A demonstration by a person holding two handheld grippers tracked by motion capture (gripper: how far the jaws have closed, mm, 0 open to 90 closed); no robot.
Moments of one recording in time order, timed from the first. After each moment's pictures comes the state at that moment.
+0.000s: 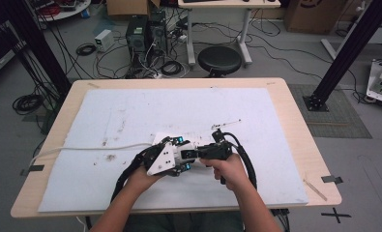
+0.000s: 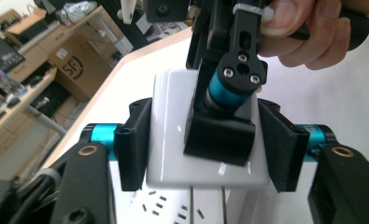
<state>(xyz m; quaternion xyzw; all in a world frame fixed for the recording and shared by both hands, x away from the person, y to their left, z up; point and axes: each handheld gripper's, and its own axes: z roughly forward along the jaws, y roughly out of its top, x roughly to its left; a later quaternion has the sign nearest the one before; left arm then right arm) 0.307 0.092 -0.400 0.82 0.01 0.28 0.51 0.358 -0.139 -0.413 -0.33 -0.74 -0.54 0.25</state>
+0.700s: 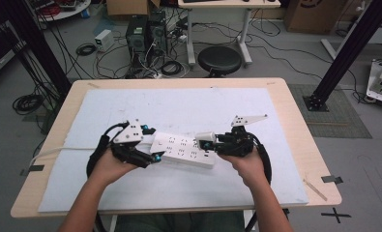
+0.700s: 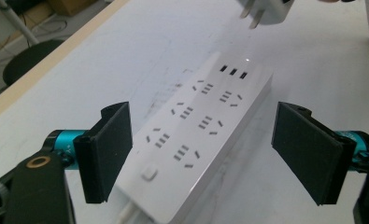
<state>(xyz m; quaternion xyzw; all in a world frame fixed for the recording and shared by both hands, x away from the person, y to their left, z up) 0.326 0.175 -0.349 0.86 0.17 0.17 0.46 0.342 -0.183 -0.367 -0.29 -0.78 -0.55 0.04</state>
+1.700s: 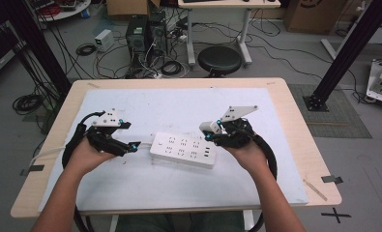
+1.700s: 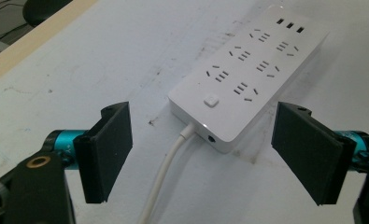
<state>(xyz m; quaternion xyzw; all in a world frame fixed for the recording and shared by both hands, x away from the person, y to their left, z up) 0.348 0.229 -0.352 0.86 0.23 0.16 0.42 0.349 -0.166 -0.333 -0.26 -0.86 -0.41 -0.17</state>
